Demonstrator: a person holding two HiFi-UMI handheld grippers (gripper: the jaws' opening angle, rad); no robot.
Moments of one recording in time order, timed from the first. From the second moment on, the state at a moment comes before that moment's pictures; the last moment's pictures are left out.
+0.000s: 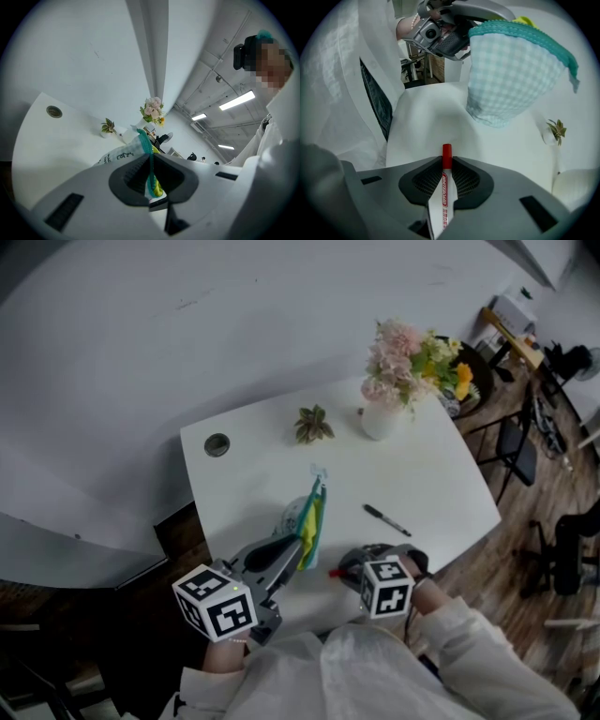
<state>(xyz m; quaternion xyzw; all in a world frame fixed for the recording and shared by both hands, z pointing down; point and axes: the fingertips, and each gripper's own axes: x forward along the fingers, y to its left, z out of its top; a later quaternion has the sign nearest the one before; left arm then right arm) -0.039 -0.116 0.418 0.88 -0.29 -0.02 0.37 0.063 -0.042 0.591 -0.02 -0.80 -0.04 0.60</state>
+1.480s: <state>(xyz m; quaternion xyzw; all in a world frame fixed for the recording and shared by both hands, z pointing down) -0.040 -0.111 0.421 0.88 -0.30 0.00 0.36 0.011 -0.133 0.381 0.30 -0.94 0.01 0.17</state>
